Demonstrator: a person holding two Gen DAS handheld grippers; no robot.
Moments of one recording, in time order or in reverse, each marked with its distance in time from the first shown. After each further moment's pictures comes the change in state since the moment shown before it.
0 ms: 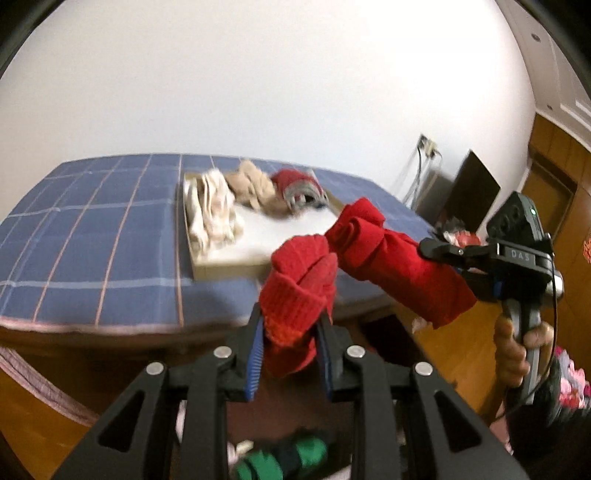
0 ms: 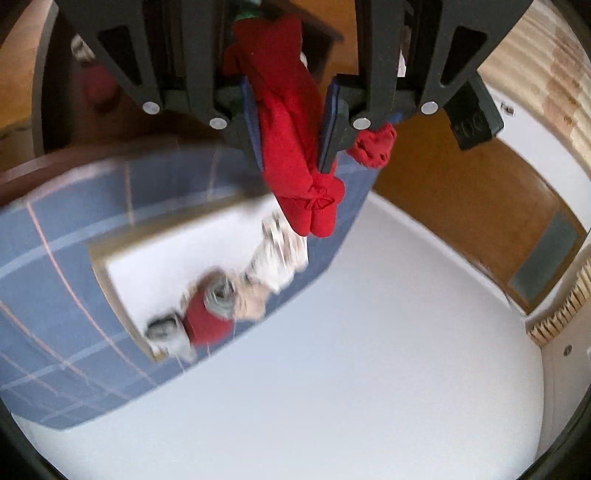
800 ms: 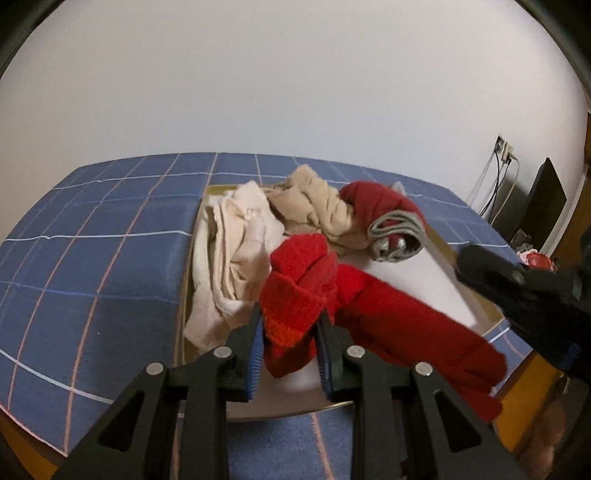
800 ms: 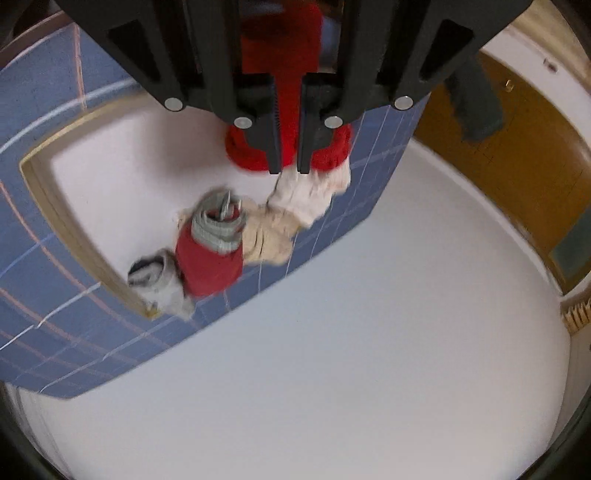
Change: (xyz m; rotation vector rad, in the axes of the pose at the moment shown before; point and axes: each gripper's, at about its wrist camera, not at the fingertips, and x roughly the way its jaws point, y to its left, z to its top) left arm 0.142 0.028 0.062 -0.032 0.024 0.235; right arm 0.098 -0.002 0.050 -0.005 -0.129 -0.157
